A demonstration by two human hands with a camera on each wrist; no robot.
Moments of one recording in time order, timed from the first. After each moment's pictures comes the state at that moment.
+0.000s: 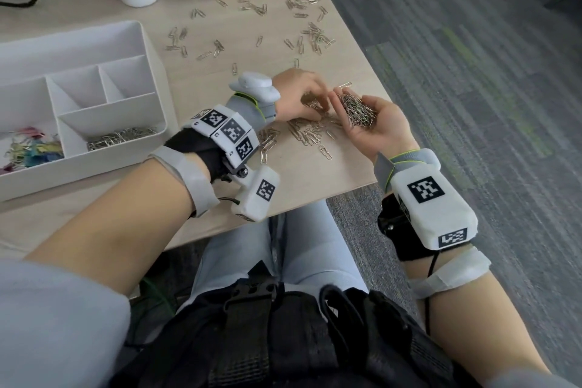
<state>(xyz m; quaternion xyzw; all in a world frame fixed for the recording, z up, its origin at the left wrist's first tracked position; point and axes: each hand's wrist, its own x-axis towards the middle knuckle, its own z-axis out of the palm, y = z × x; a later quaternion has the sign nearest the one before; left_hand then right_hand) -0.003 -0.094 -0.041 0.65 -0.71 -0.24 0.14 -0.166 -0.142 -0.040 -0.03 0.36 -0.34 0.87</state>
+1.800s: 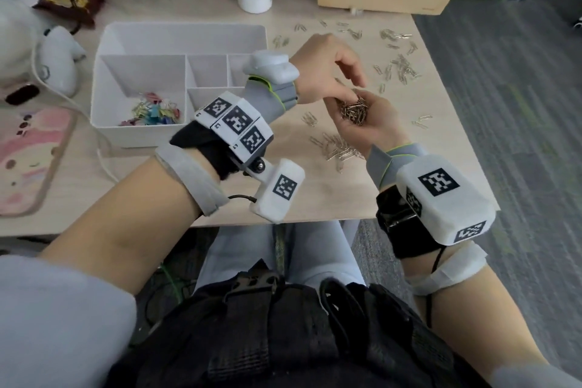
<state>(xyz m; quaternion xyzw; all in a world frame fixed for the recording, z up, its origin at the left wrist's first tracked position) 0.055 -0.007 0.021 0.68 -0.60 -0.18 0.38 -0.053 -0.068 -0.010 -0.15 0.34 -0.22 0.90</state>
